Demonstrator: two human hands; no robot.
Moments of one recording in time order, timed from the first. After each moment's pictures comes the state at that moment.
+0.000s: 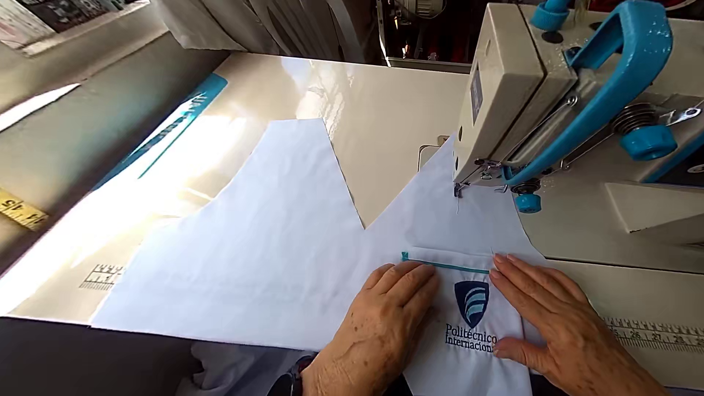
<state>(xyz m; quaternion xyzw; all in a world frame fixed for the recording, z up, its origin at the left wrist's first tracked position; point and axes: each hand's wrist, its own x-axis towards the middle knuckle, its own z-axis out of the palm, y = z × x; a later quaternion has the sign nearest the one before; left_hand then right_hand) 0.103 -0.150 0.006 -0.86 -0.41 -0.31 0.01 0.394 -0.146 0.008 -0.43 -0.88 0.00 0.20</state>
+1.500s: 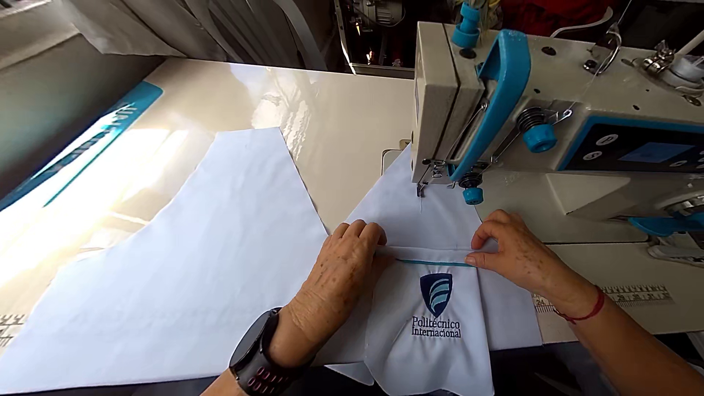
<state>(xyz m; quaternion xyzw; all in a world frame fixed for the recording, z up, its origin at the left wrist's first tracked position) 0.099 -0.093 0.020 -0.82 -0.50 -0.27 -0.07 0.380 -0.088 0.069 -0.64 -0.71 0.27 0.12</state>
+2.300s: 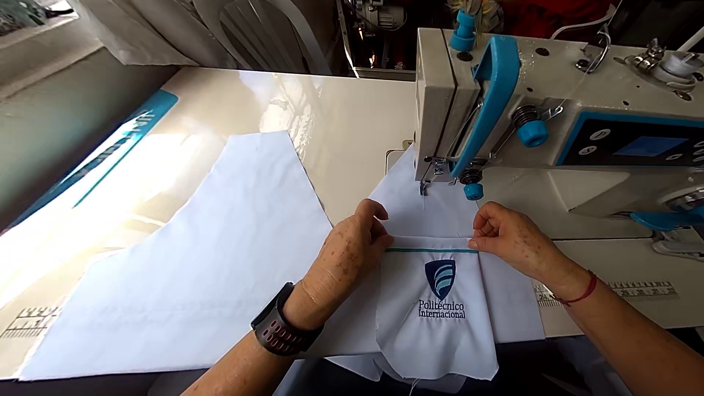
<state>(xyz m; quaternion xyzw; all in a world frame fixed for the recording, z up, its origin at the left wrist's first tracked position) 0.103 -0.083 0.043 -0.74 -0.55 -0.30 -0.23 0.377 -0.080 0.066 -0.62 -0.69 0.32 0.20</state>
